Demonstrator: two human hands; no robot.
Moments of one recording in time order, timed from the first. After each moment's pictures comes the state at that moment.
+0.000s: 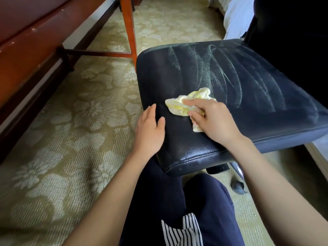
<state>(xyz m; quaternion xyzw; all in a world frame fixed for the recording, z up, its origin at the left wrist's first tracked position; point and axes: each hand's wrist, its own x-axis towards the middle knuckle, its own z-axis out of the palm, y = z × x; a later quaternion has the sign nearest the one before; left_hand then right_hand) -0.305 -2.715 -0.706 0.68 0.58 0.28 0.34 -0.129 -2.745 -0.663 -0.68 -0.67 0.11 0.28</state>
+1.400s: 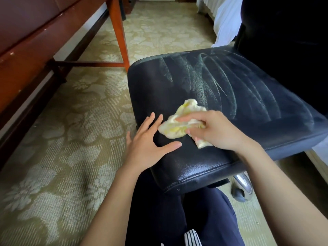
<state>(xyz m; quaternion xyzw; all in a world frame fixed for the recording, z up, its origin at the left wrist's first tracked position) -0.305 -2.705 -0.691 0.77 0.54 0.14 0.30 -0.107 -2.735 -0.645 -0.64 -0.68 0.27 0.25</state>
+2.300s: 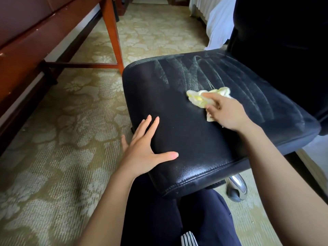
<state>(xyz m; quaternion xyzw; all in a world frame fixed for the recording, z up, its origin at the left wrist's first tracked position) -0.312 -2.703 -0.696 0.79 0.51 0.12 0.32 -0.058 -2.702 -0.652 -0.78 -0.58 0.13 0.20</state>
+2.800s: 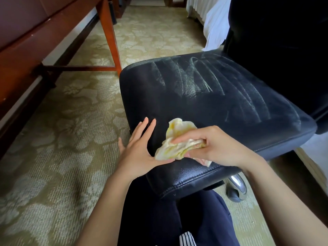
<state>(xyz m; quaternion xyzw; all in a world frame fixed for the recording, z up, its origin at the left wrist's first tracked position) -0.311 -2.703 -0.695 0.79 0.51 0.12 0.32 -0.108 -2.765 -0.641 -0.57 -0.71 0.35 0.23</state>
